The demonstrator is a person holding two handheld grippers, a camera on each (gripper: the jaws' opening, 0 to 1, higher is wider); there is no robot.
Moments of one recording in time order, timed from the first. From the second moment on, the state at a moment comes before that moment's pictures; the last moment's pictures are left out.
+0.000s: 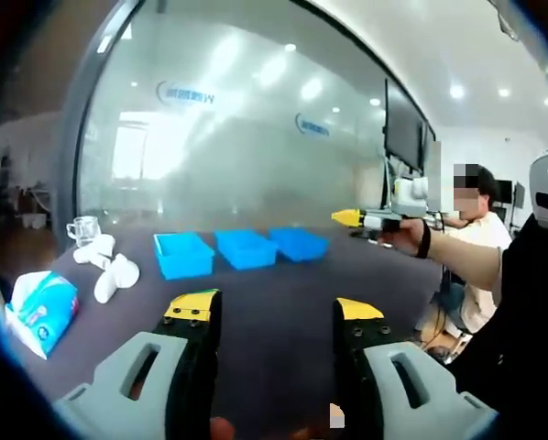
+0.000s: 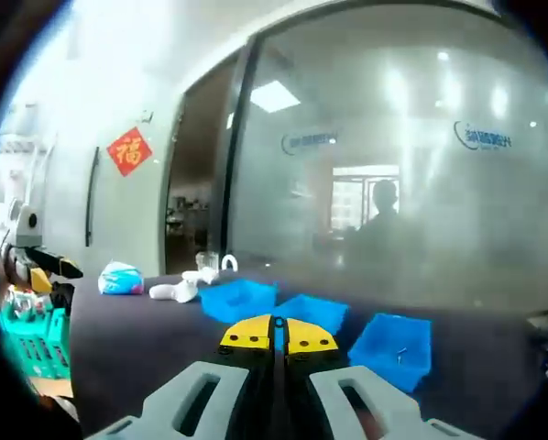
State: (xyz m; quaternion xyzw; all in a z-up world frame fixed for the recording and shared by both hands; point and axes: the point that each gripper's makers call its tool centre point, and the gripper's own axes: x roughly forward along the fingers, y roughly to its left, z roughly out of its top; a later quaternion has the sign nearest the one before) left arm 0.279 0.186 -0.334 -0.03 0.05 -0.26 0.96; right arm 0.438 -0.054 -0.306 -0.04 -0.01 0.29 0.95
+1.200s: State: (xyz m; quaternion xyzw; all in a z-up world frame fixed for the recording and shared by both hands) left arm 0.273 0.203 -0.336 -0.03 0.05 -0.24 0.97; right arm 0.637 0.023 -0.332 -0.04 0.09 0.24 0.97
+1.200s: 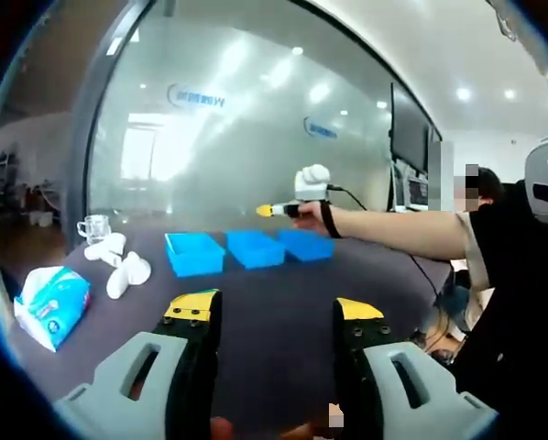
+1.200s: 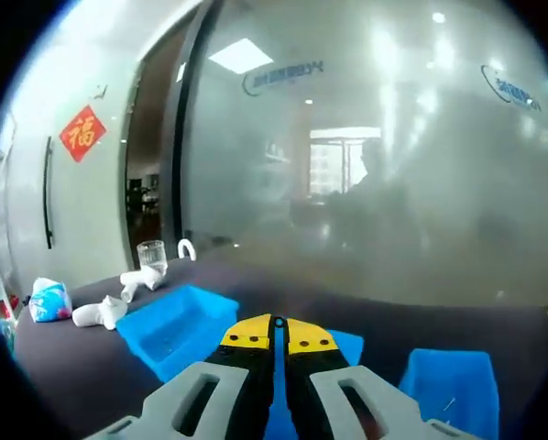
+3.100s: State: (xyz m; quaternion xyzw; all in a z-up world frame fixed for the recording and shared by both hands) left arm 0.276 0.229 -0.327 -0.03 0.03 -0.19 0.98; right arm 0.322 -0.239 -0.325 0.00 -0.01 0.13 0.99
